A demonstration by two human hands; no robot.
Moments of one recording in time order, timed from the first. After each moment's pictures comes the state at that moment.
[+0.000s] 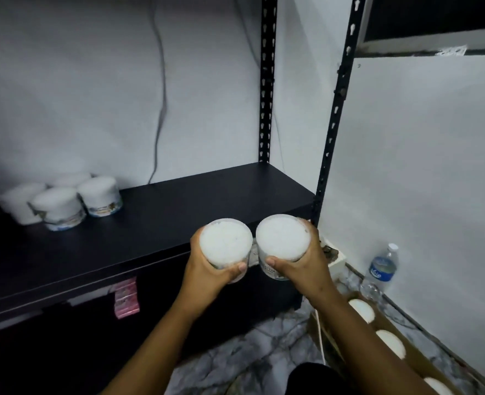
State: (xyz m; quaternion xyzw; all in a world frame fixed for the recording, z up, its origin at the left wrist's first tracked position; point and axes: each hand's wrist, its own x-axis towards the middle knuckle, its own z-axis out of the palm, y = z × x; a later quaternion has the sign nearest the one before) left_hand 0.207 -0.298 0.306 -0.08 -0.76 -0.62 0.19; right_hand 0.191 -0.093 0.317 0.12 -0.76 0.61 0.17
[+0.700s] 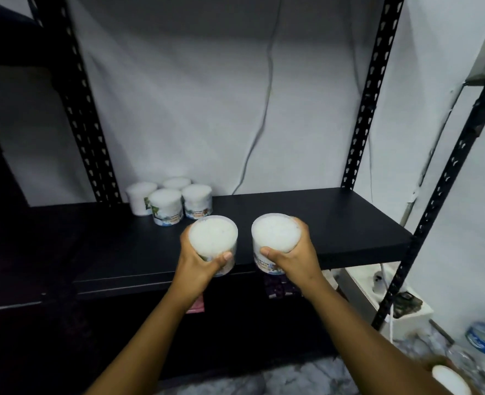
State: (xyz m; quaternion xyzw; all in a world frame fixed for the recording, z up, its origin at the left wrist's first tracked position) left_hand 0.228 -0.475 0.339 0.04 -0.75 -0.59 0.30; right_hand 0.151 -0.276 0.350 0.20 -0.73 0.65 0.05
